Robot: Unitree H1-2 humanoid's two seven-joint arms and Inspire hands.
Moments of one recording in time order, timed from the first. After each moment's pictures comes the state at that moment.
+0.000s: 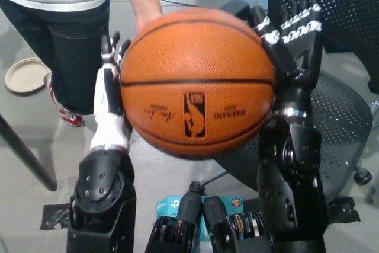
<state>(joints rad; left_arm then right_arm) -0.48 -0.13 0.01 -0.20 -0.03 0.42 0.26 -0.63 0.25 -0.09 0.08 0.23 -0.08 -0.31</state>
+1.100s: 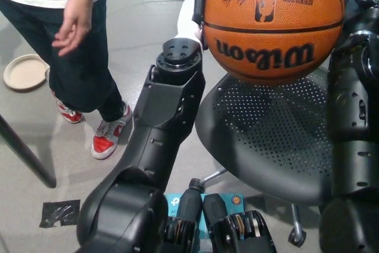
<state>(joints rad) -1.16 -0.16 0.15 0.95 -0.09 0.32 0.27 -0.97 -0.03 -0.41 0.56 0.39 0.04 -0.34</state>
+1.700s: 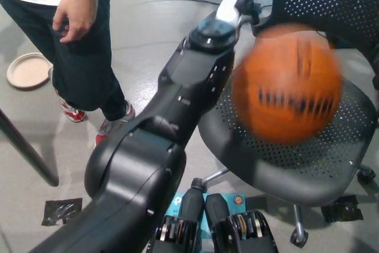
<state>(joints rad) -1.41 -0.15 0.07 1.28 -0.10 0.20 0.13 -1.08 -0.33 -0.42 0.88 0.41 0.04 -0.21</state>
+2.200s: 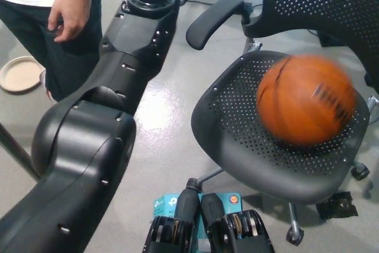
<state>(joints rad) -1.42 0.02 0.06 1.28 -0.10 0.15 -0.01 -1.08 -0.57 -0.42 0.78 0.41 0.00 -0.10</state>
